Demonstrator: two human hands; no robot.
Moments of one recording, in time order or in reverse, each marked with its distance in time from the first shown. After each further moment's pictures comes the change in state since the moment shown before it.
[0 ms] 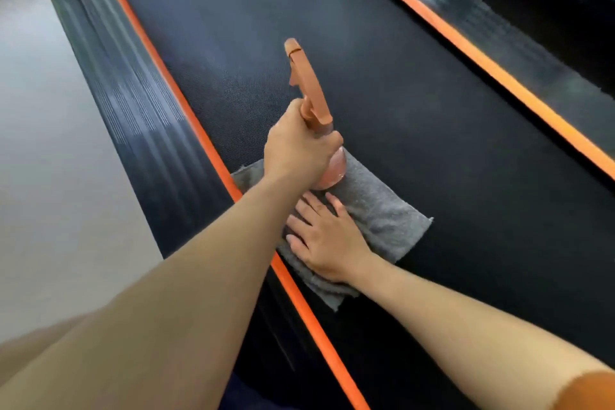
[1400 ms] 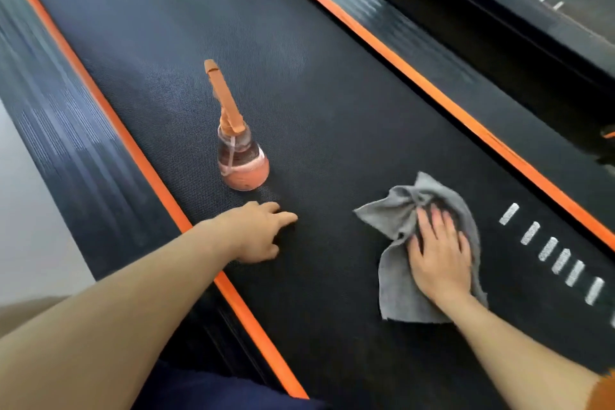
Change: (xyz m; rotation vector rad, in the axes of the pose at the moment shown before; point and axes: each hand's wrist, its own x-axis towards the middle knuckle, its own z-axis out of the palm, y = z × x) left_hand -0.080 -0.024 0.039 1.089 -1.041 0.343; right_hand -0.240 0.149 -0.020 -0.036 0.125 0.904
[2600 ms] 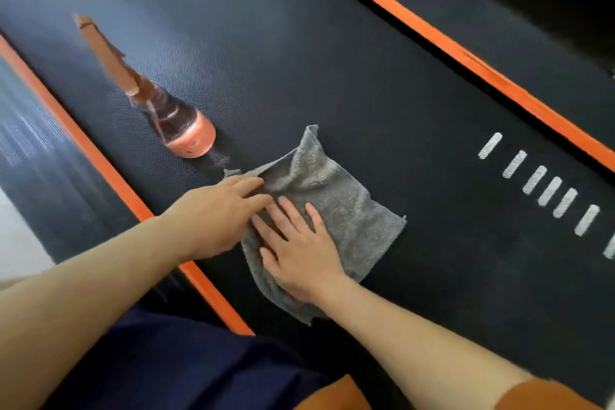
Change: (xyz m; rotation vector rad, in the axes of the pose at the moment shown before) left_hand -0.004 0.054 0.019 0.232 0.256 0.137; right_hand -0.071 -0.108 0.022 0.144 -0.180 -0.624
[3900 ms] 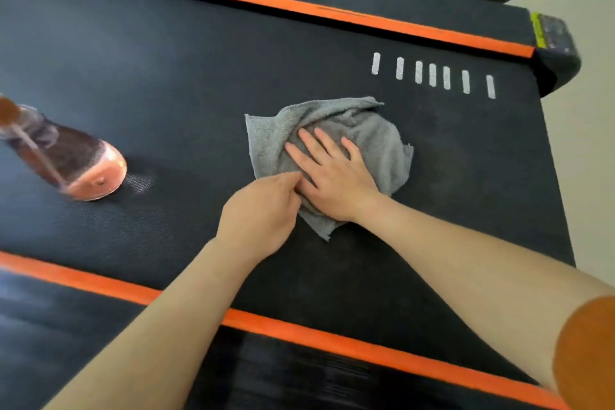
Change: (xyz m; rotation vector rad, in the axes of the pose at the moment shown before) left_hand 0.033 0.076 0.055 -0.258 0.398 0.240; right_hand -0.040 0.045 -0.015 -0.110 0.105 0.614
